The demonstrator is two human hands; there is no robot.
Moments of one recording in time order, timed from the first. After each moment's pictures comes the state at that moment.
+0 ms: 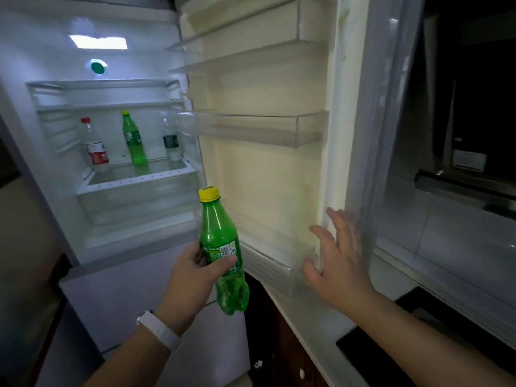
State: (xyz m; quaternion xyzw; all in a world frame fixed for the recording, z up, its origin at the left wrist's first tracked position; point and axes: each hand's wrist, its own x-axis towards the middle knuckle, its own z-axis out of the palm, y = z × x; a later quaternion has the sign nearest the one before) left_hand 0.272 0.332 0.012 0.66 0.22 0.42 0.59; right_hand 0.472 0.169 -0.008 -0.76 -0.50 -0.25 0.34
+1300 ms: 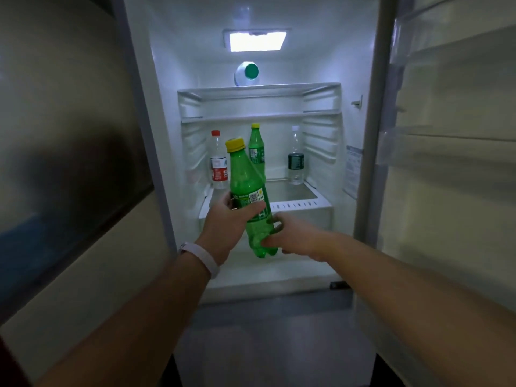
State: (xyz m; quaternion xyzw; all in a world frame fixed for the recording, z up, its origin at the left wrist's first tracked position) left_hand 0.216 0.725 0.092 0.63 0.29 0.52 0.49; right_hand 0.375 0.684 0.075 -0.66 -0.60 0.32 0.33
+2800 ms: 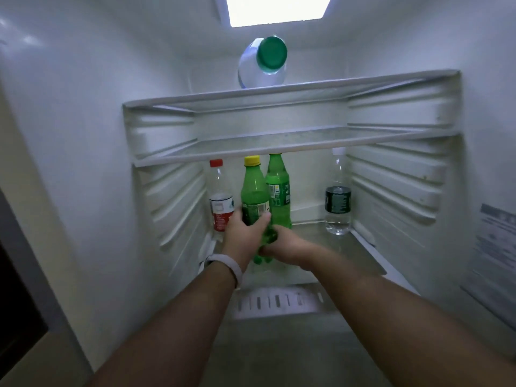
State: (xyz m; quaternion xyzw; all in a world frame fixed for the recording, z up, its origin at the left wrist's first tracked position) left_hand 0.324 1.032 0.091 0.64 0.38 0.54 0.40; right_hand 0.442 1.013 0.076 -0.61 -0.62 0.34 0.36
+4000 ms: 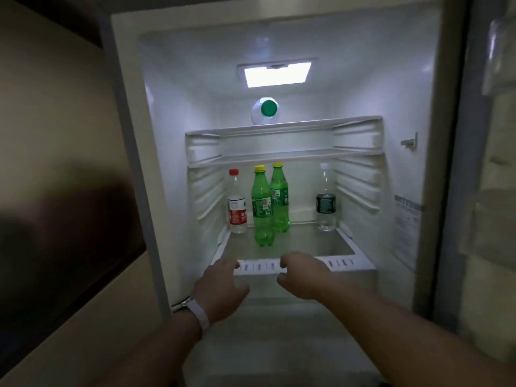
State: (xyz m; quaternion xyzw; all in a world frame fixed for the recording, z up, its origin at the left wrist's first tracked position) left_hand 0.215 0.850 0.060 0.79 0.56 0.23 0.07; right_hand 0.416 0.830 0.068 -0.70 -0.70 0.01 0.16
